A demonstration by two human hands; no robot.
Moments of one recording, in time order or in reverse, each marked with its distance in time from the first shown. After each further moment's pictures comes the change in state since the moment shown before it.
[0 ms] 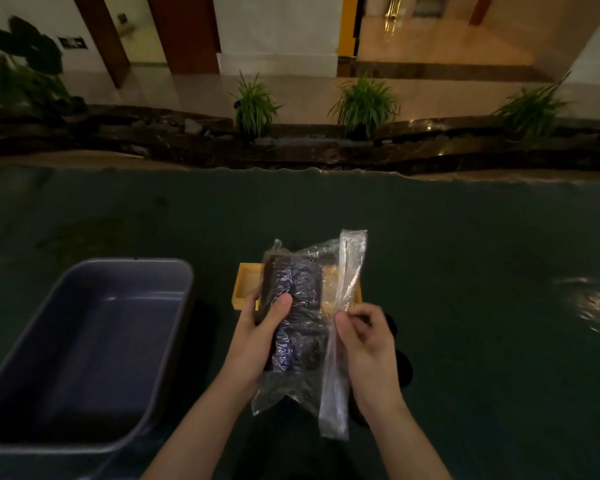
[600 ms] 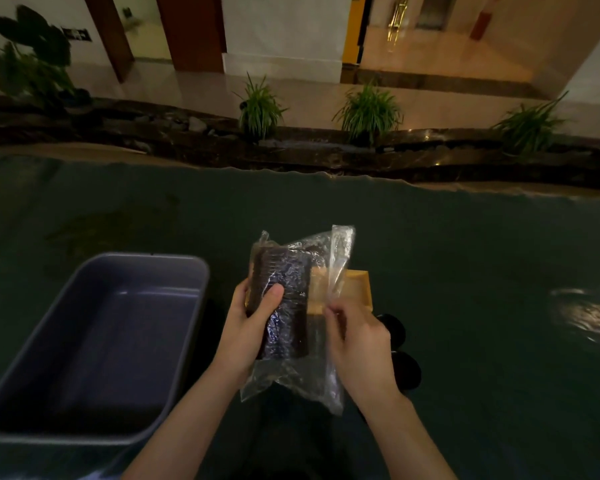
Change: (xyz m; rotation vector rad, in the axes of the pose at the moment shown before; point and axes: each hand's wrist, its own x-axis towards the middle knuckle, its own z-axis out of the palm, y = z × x) left_hand 0.000 0.027 -0.044 0.064 0.044 0.112; right_hand -0.003 -0.017 0.043 -0.792 0.028 -0.521
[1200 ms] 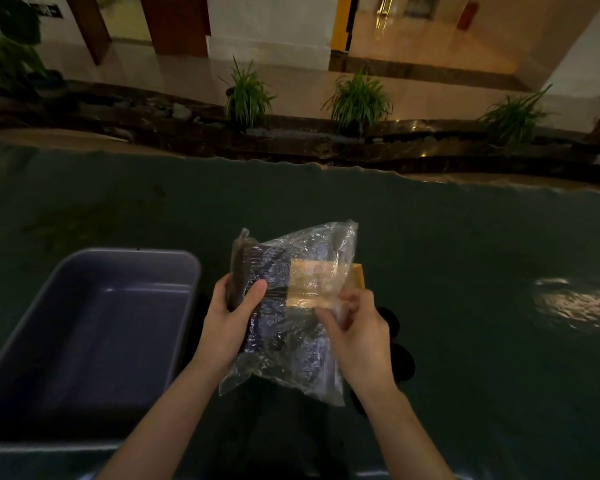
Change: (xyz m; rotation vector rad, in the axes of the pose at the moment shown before) left_hand 0.019 -0.004 -0.029 0.111 0.069 -0.007; right_hand 0.002 0.008 0.010 0.058 -0.013 0.260
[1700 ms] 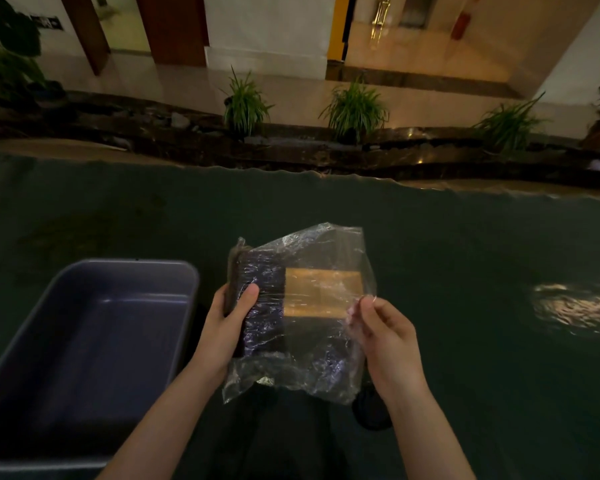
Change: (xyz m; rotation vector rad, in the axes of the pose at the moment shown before) left_hand 0.007 0.006 -0.001 -0.082 -0.015 -0.127; right_hand 0.014 0.008 -0.028 1.027 -0.088 0.348
